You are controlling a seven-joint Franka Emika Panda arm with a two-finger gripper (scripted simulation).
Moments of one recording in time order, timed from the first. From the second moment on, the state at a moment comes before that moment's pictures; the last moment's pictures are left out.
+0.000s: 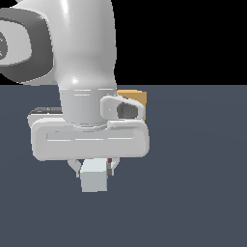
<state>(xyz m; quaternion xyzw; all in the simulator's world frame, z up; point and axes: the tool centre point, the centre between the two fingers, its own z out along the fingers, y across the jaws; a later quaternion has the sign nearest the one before) -0.055 -0.095 0.032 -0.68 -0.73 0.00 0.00</state>
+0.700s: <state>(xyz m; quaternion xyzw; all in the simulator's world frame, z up) 0.022 0.049 0.069 -0.64 -0.77 0.00 0.00</state>
